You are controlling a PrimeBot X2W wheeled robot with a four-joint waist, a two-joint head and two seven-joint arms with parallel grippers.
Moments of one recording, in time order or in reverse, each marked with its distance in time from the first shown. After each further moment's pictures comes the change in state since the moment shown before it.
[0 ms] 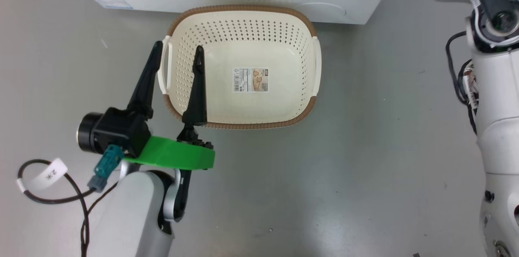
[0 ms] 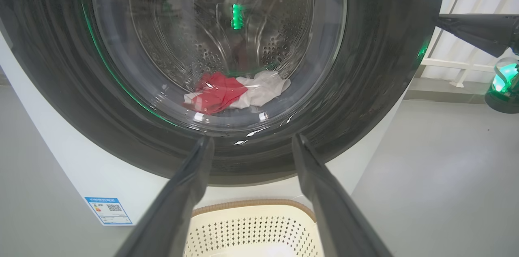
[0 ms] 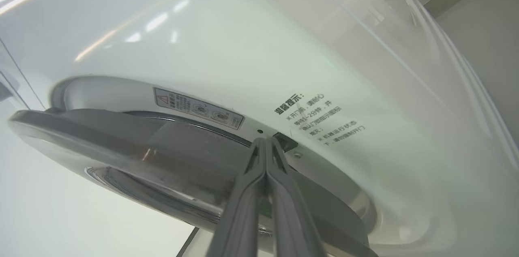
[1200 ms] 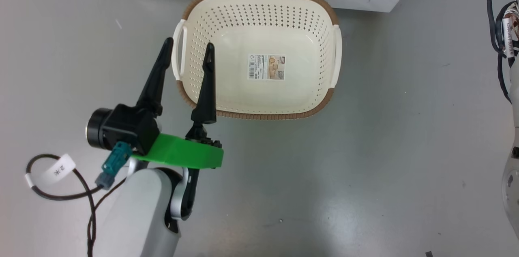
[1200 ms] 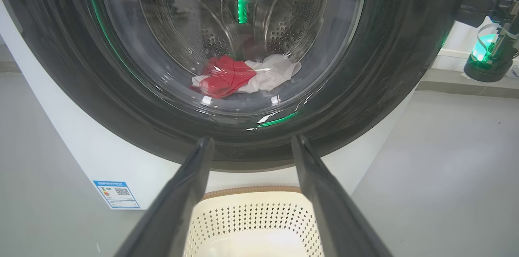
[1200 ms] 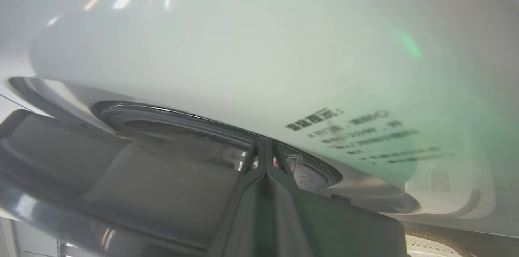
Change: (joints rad) left arm -0.019 -0.006 -0.034 0.000 -0.017 0.008 0.000; right arm -0.206 -0.032 -0.041 0.151 0.063 0.000 0.303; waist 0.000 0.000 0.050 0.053
